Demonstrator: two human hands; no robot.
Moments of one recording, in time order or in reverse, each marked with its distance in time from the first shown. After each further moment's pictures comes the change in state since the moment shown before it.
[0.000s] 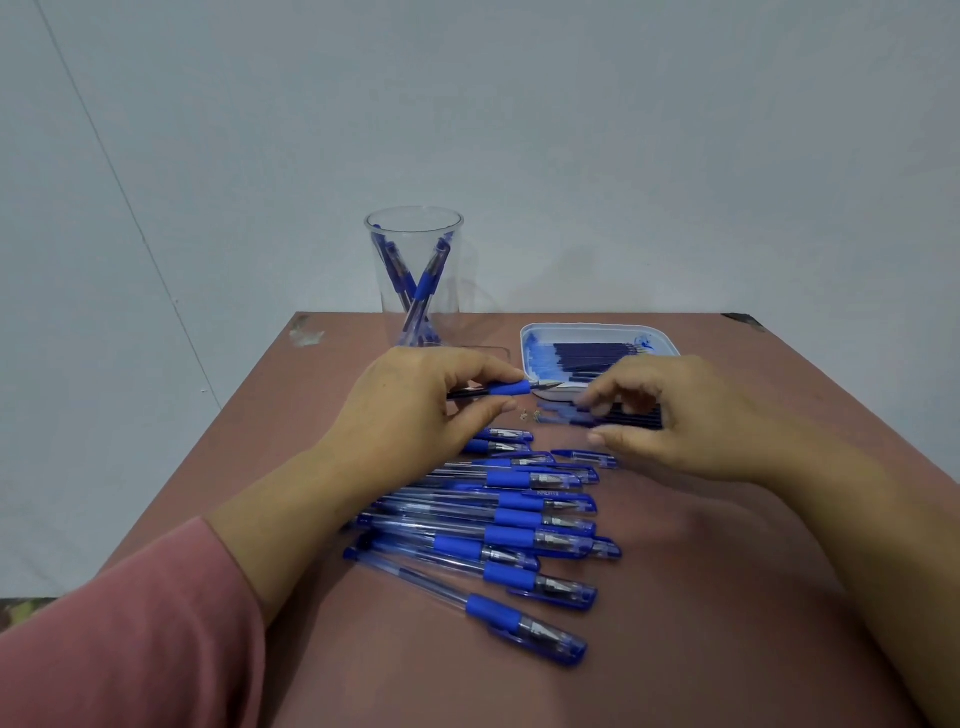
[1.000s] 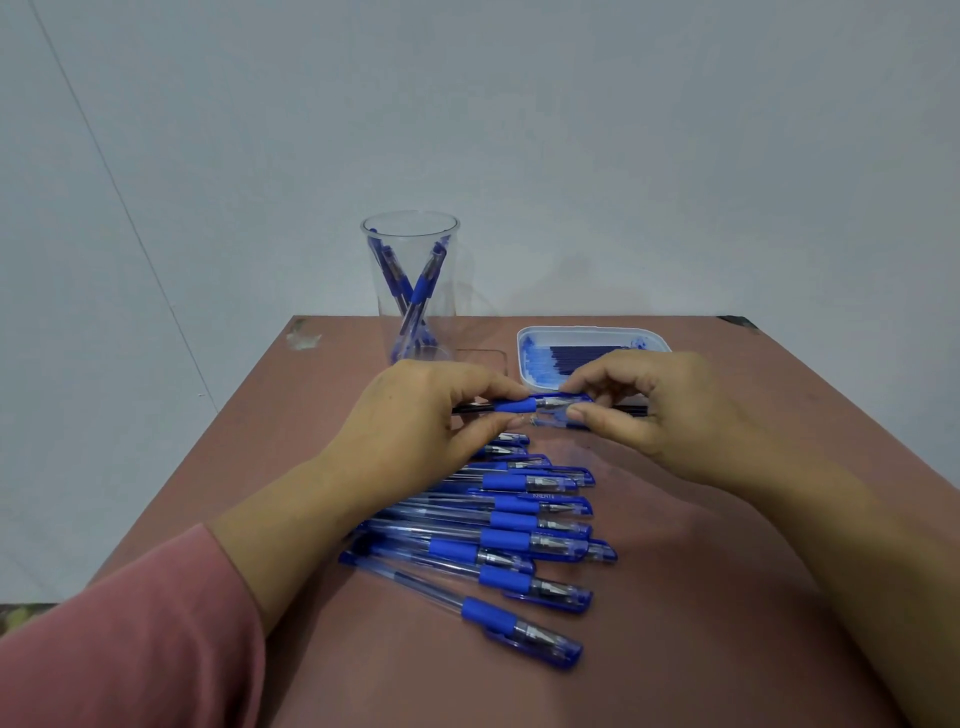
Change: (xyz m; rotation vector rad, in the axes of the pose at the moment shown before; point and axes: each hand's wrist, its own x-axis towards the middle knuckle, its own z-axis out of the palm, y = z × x) left_hand -0.002 0.002 0.004 -0.002 -0.038 0.029; right_hand 0.003 -0.018 0.008 0.124 0.186 -0.027
